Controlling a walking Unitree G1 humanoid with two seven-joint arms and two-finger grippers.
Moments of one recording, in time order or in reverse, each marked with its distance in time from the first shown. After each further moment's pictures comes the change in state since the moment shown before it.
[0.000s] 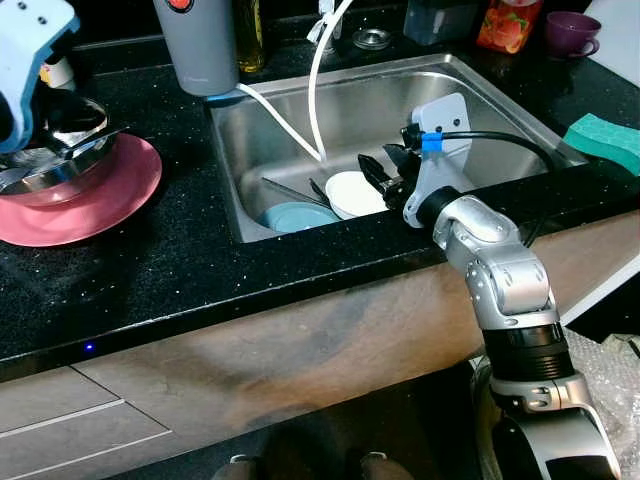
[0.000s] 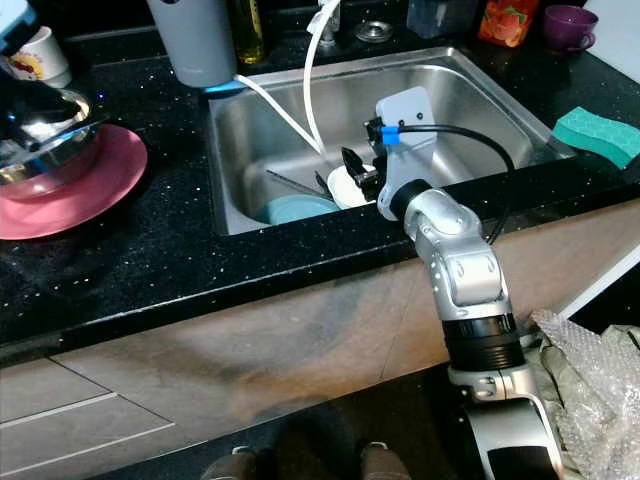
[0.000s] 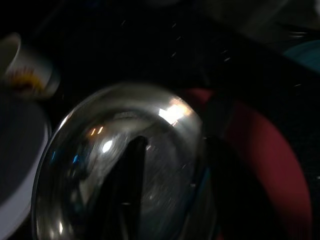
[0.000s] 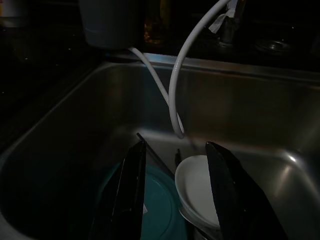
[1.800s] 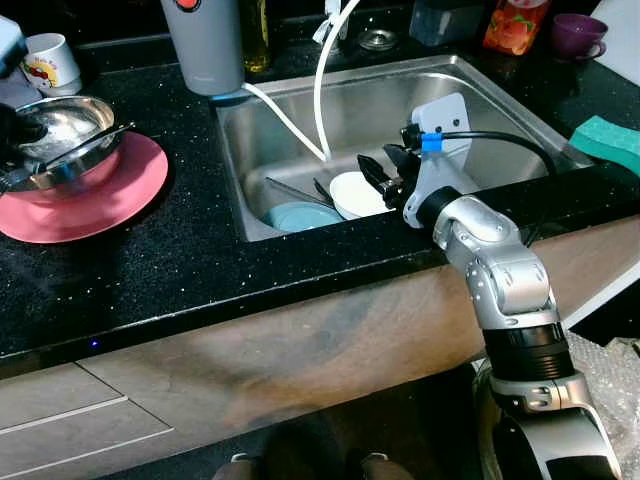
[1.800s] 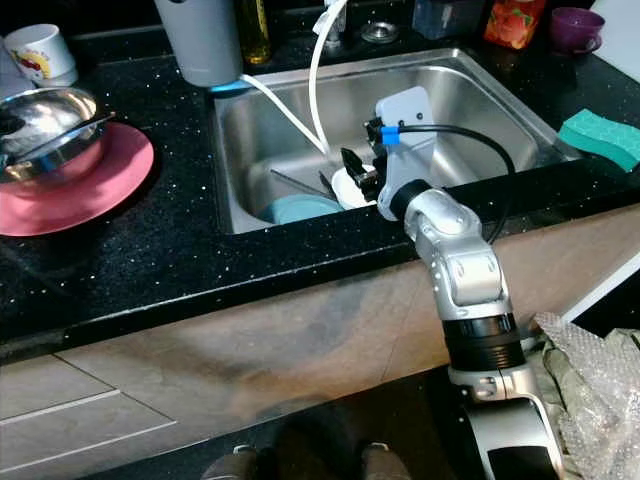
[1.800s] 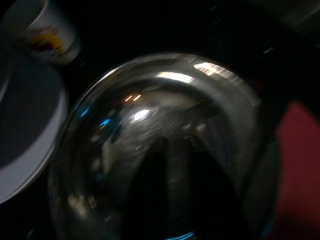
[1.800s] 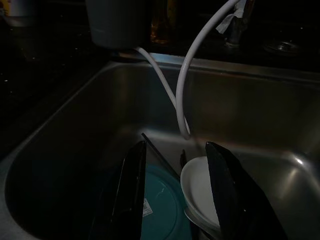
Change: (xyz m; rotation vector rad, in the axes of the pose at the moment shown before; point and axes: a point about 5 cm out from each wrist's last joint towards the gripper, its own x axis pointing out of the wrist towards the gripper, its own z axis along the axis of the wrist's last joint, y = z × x) left arm 0.000 0.019 -0.015 -0.131 0.020 0.050; right arm 0.000 0.000 0.000 0.002 0.003 0.005
